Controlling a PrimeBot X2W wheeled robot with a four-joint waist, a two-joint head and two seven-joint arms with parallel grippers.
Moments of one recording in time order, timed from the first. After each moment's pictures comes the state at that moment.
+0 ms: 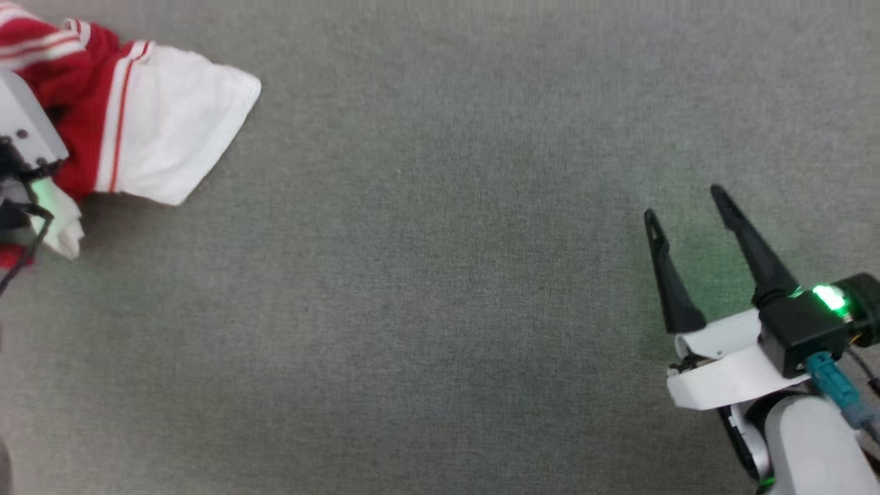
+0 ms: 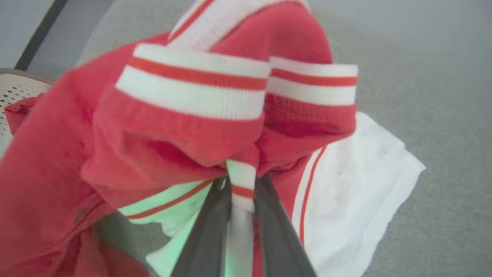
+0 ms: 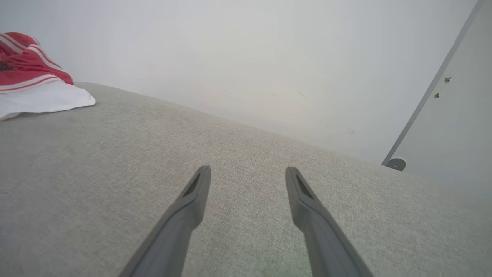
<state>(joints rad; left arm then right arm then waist) -1.15 0.53 -0.13 1.01 -0.61 -0.03 0.57 -0.28 -0.13 0.14 -0.02 -0.04 0.13 -0.20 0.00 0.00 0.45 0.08</state>
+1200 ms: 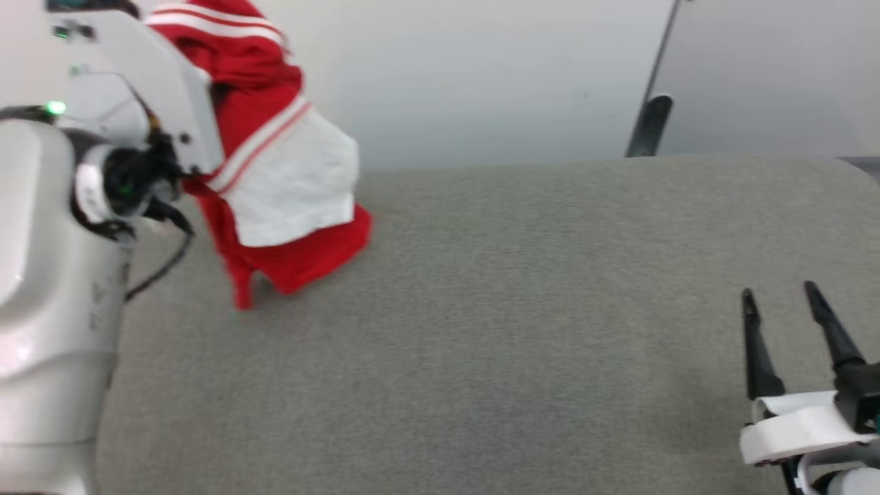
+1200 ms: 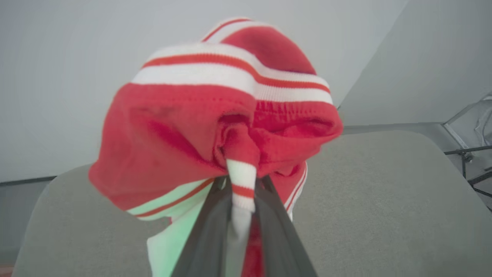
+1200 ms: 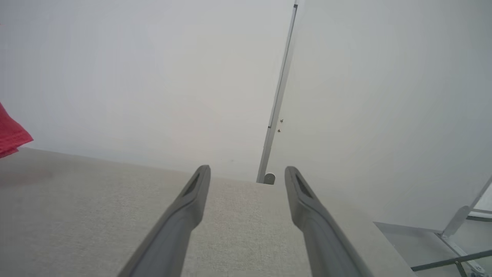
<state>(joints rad) -0.96 0.43 -0.25 0.39 -0.66 0.05 0.80 -0.11 -0.10 -0.10 0.10 -0.04 0.13 -0.25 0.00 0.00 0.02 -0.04</state>
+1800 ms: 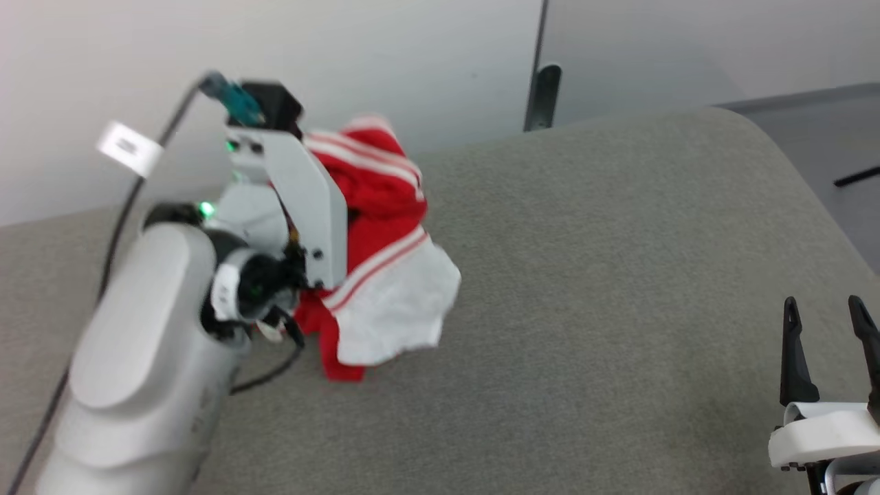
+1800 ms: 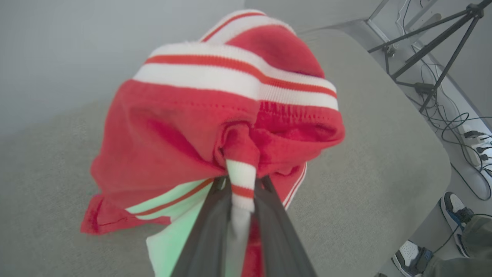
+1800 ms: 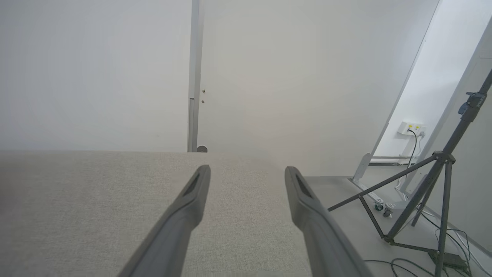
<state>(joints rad) -0.75 0.35 -0.38 0.13 -0.68 0.14 0.96 -0.11 -0.08 -0.22 0.14 -0.06 0.13 -0.26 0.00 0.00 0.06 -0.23</state>
